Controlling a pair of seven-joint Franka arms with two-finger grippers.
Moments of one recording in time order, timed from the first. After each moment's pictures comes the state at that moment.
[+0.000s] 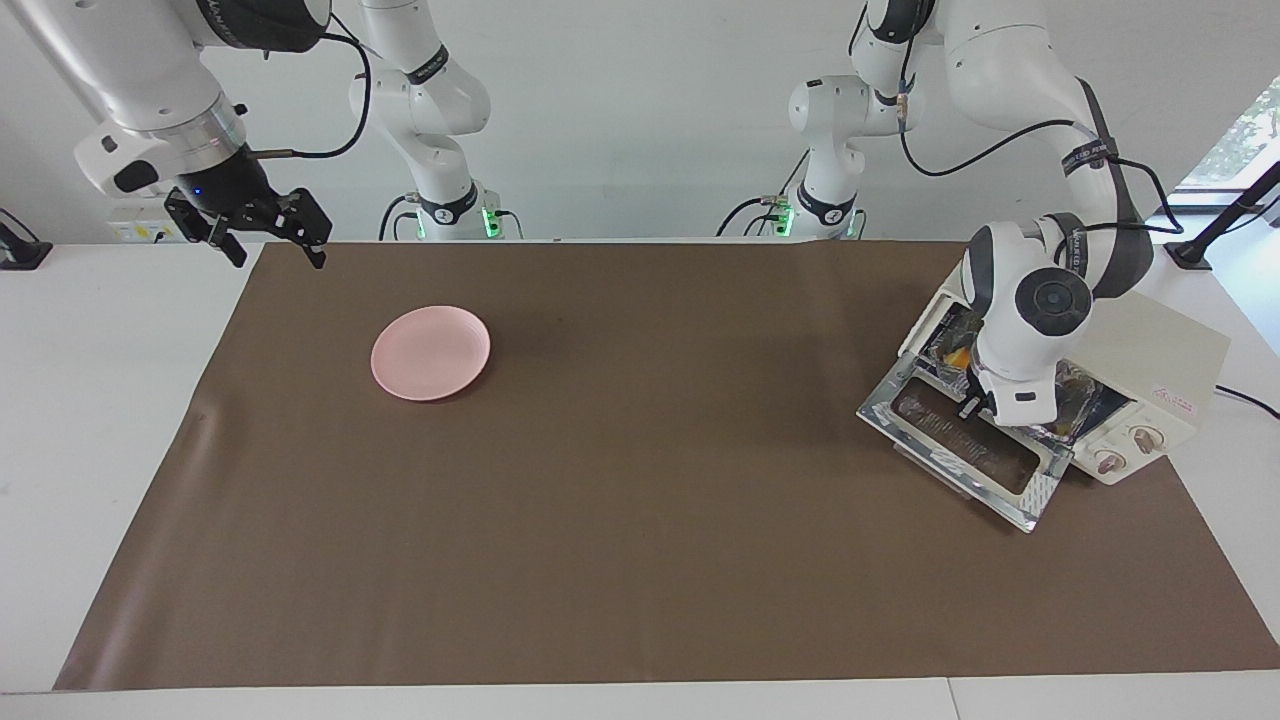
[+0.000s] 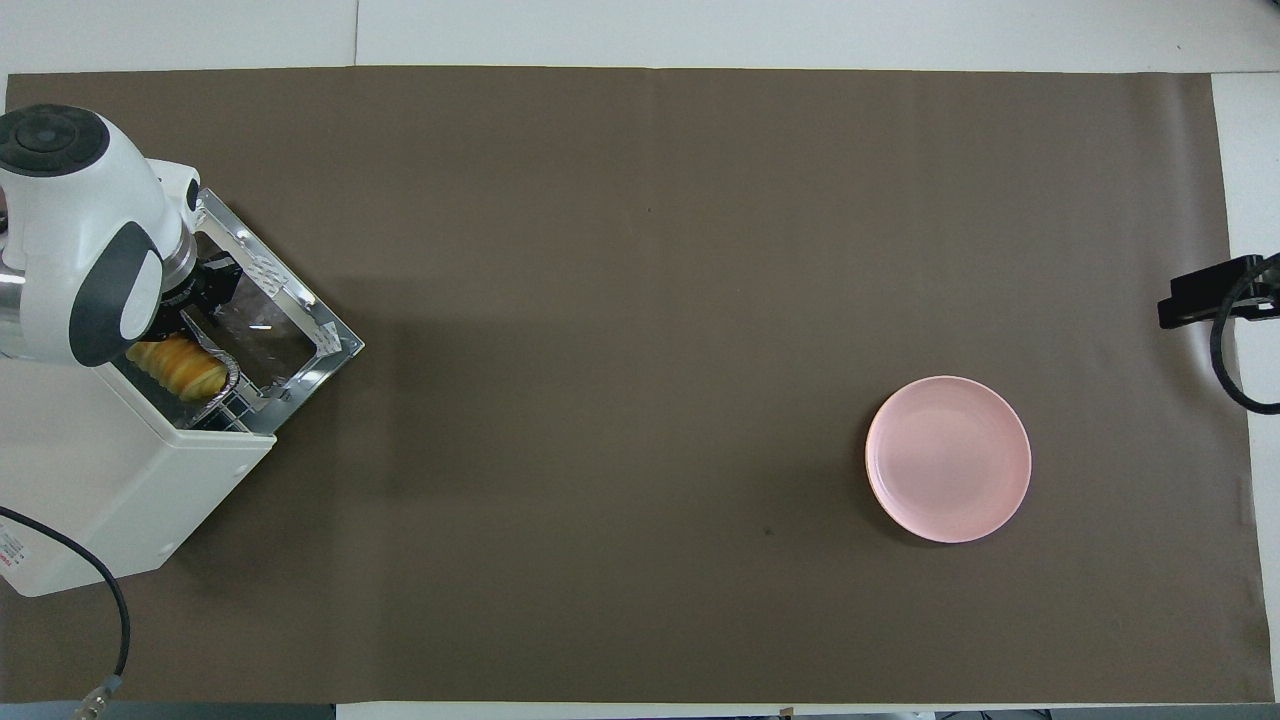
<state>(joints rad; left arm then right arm) -0.04 0.30 -0.01 -1.78 0.31 1.88 -0.83 -0.09 -0.02 0.02 -1.57 0.00 1.50 -0.02</state>
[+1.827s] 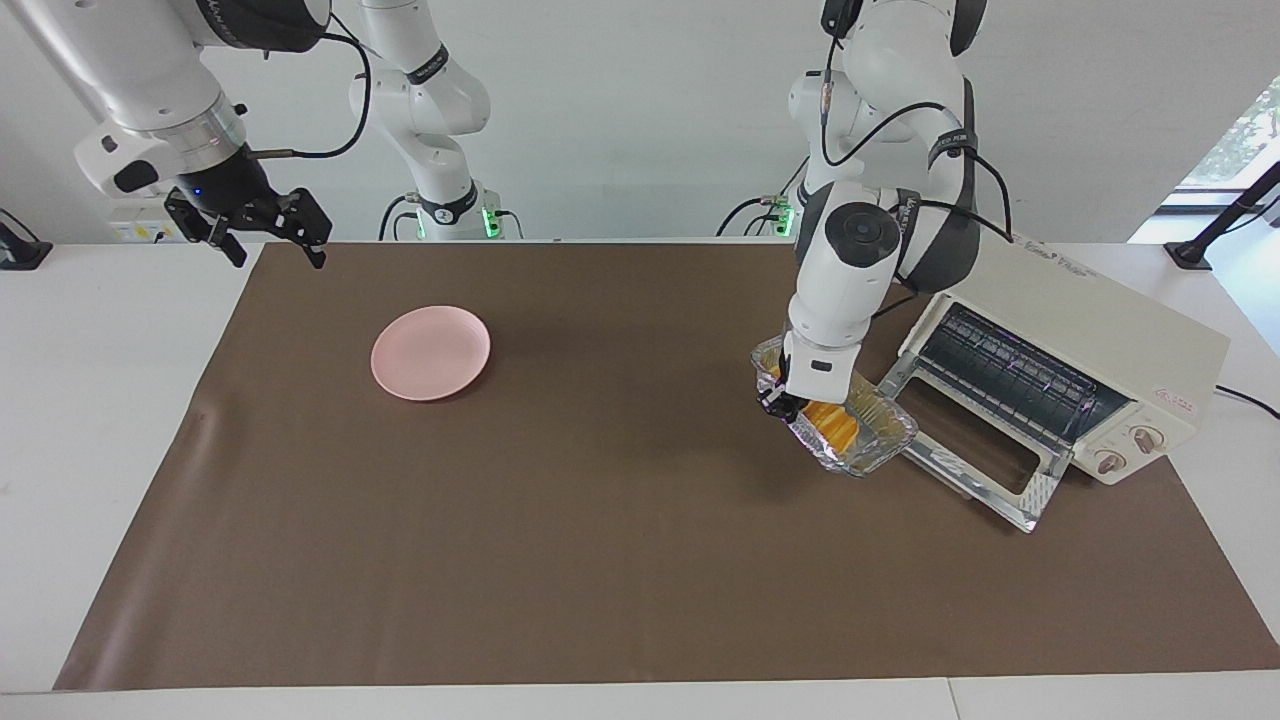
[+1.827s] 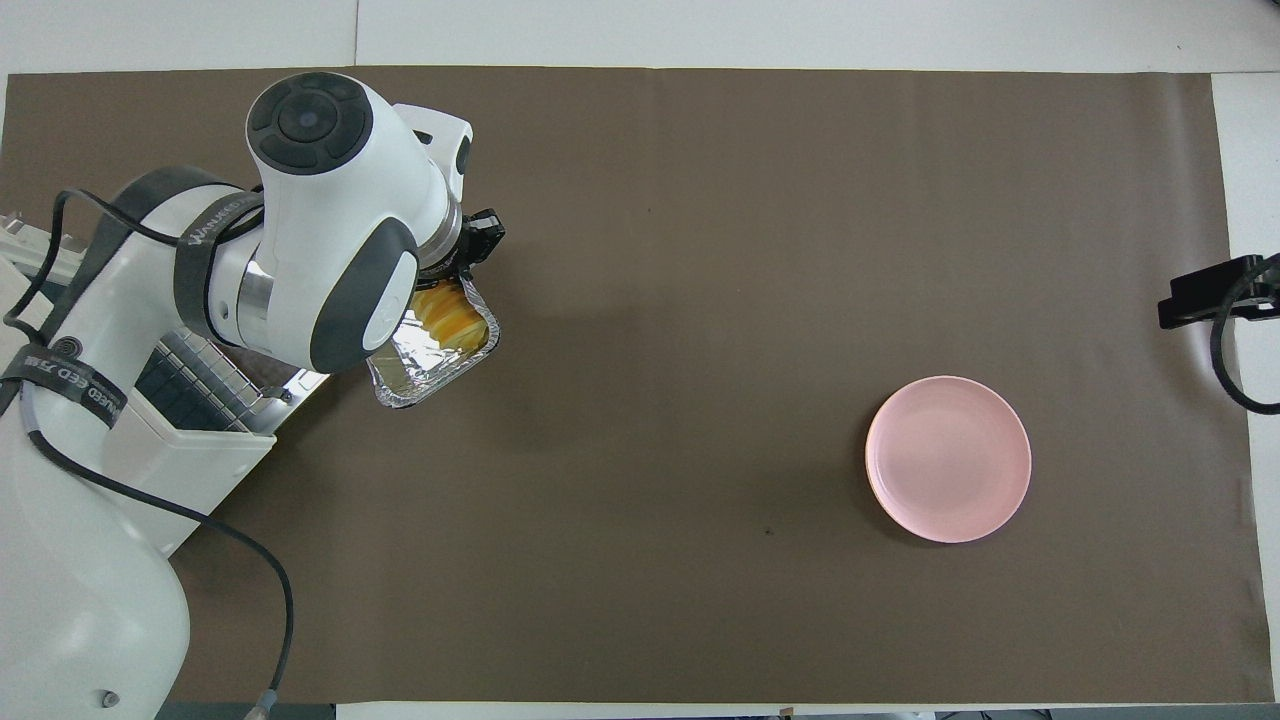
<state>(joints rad) -0.40 0.35 -0.04 -1.58 0.03 1.95 -0.87 -0.09 -0.02 0.02 -1.57 0.00 1.50 -0.02</state>
